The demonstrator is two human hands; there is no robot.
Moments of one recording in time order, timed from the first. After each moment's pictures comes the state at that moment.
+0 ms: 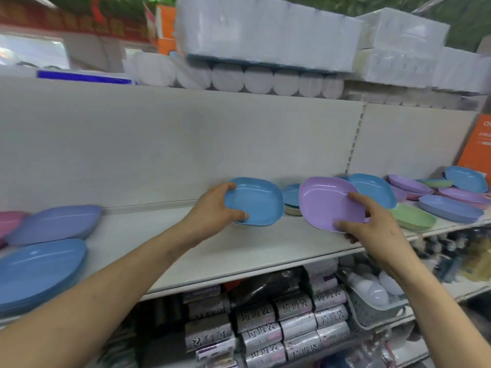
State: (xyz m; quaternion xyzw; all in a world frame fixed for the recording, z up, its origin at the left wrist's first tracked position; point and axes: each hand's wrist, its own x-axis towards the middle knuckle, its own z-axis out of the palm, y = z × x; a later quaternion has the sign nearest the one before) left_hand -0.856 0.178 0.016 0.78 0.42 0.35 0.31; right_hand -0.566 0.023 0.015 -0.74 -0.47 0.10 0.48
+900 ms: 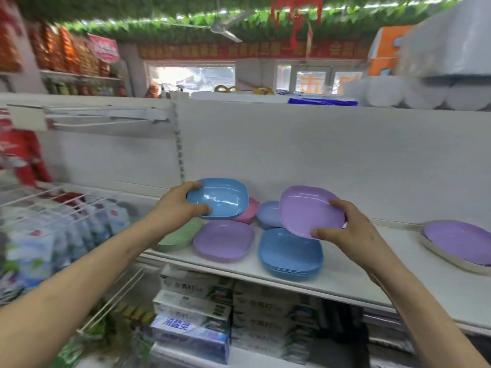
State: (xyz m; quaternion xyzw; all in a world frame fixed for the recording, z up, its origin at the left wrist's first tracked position) left_hand -1.334 0.116 0.038 0.58 0.67 0.43 0.18; right_hand -0.966 0.138 0.020 -0.55 -0.67 0.27 0.42
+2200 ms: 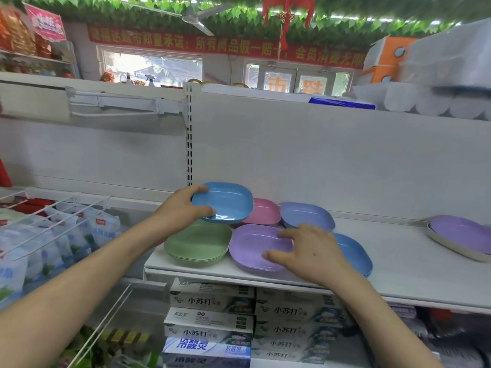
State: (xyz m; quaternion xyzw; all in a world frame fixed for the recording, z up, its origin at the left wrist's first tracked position) left_hand -1.441 0.167 0.013 0.64 0.60 0.41 0.25; right_hand -1.145 0.122 -0.003 -0.64 -0.76 -0.01 0.12
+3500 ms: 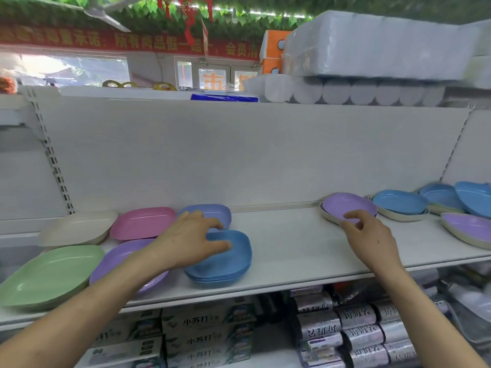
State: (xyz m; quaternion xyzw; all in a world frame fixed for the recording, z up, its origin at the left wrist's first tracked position) left_hand -1.187 0.168 0.017 0.83 0.53 0.13 0.07; right_hand -0.808 0.116 -0.021 -0.77 -0.49 0.03 0.41
